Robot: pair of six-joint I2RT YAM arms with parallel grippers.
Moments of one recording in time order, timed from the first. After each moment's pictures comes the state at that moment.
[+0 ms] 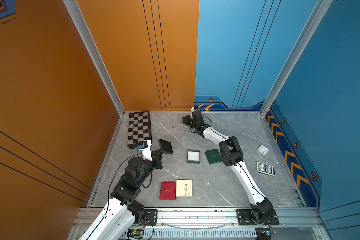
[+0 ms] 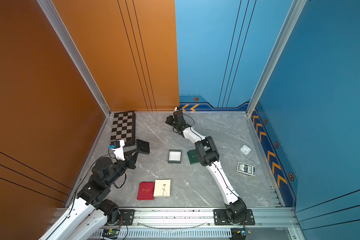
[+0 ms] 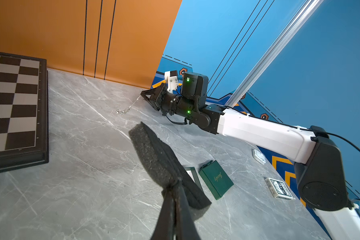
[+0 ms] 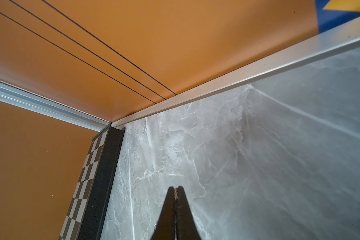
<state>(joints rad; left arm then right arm) -0.43 0.55 0.46 -0.09 0.02 -0.47 0.49 2.76 2.32 0.09 -0.16 0.81</state>
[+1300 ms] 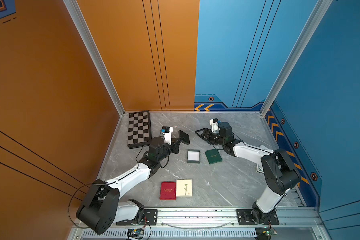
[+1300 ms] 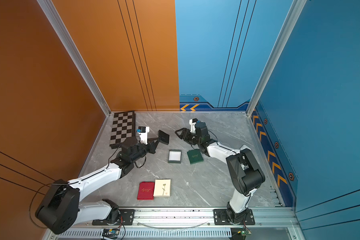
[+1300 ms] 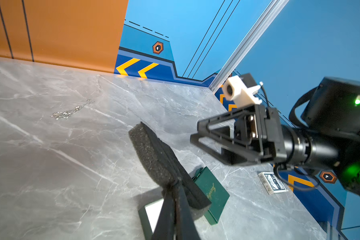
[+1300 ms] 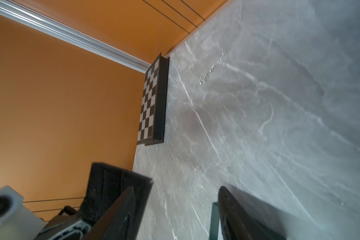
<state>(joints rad) -0.48 1.31 0.63 0.47 0.20 -0.47 0.46 1.72 0.98 0.33 -0.48 0.93</state>
